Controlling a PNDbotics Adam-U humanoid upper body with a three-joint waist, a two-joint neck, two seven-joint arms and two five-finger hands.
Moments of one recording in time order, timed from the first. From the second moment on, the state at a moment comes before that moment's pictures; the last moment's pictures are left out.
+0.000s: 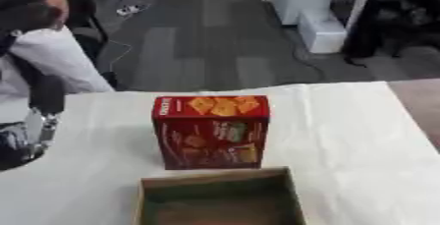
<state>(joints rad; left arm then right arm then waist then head) -0.49 0.66 0.05 -1.99 -0.32 -0.37 0.27 -0.55 -0.73 -0.03 -1.94 0.72 -0.67 -0.38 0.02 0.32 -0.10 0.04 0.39</state>
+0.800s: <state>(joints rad) -0.58 0.58 0.03 -1.99 -0.29 -0.40 0.25 -0.79 -0.75 0.14 -1.62 0.36 -0.71 0.11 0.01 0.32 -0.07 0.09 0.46</state>
